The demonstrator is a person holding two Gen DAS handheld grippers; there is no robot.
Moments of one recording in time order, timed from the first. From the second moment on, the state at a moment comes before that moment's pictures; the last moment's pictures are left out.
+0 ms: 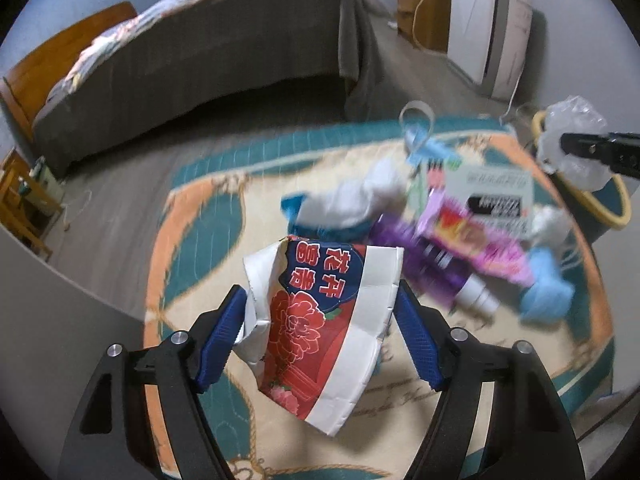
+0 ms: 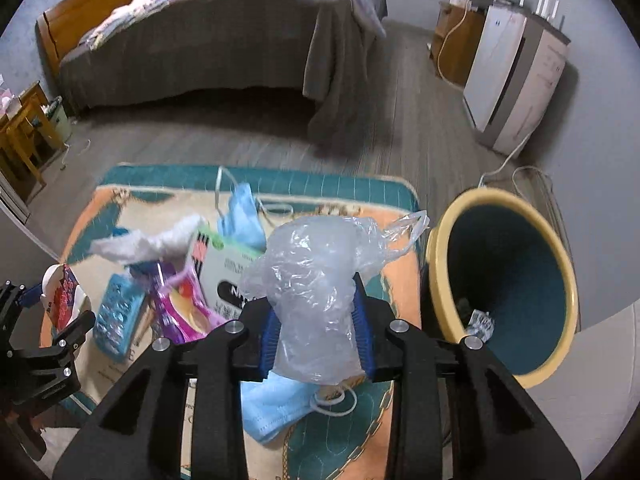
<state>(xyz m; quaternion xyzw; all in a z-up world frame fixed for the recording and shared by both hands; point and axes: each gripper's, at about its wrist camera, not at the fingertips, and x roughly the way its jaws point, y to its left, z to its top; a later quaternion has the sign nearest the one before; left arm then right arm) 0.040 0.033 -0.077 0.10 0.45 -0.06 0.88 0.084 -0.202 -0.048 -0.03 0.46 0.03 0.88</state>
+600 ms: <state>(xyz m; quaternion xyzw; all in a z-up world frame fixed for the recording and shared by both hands) 0.033 -0.003 -0.011 0.09 0.38 -0.09 0.91 0.067 -0.206 0.015 -0.01 0.40 0.07 0.91</state>
